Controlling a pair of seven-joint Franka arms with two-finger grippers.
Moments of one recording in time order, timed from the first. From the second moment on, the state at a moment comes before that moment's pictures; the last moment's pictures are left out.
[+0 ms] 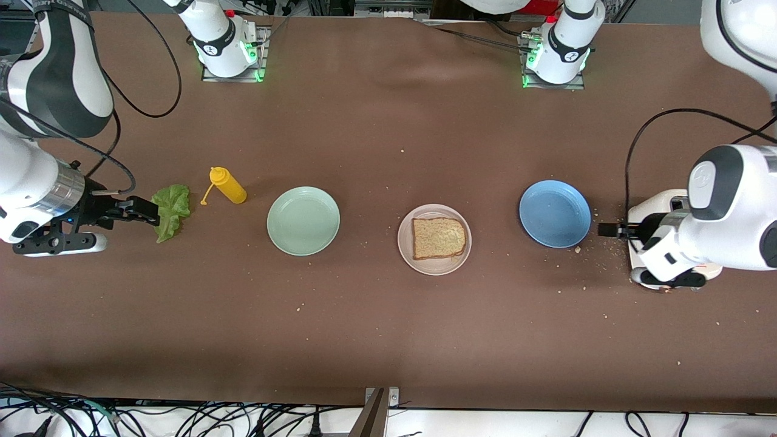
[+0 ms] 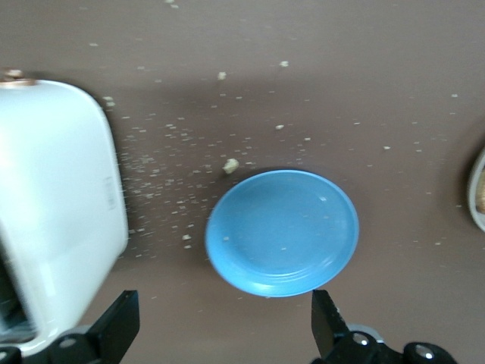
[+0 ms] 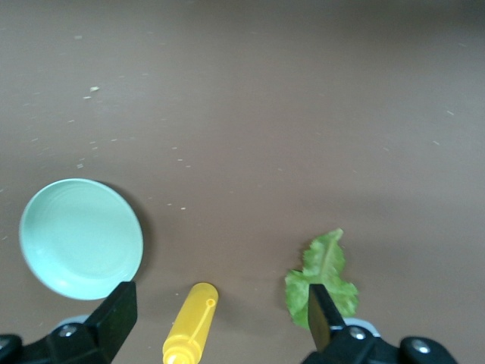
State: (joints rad) left arm 0.10 0.54 -0.12 -1.34 0.05 1.56 0.01; right arm -0.11 0.31 0.17 -1.52 0.02 1.82 -0.08
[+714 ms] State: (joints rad) left arm 0.22 0.45 -0.12 -1.31 0.08 1.54 0.00; right arm -0.11 0.29 0.02 -1.61 0.33 1.77 -0.67
